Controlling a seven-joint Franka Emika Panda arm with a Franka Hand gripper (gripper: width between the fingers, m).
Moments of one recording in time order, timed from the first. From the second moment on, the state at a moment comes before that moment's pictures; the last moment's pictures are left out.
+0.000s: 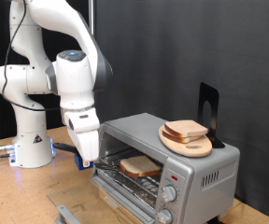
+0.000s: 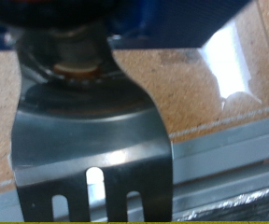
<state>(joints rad) -0.45 -0.12 0.40 -2.58 0.22 2.48 -0.75</state>
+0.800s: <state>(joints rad) -0.52 -0.14 0.24 -2.51 0.47 2.34 -1.07</state>
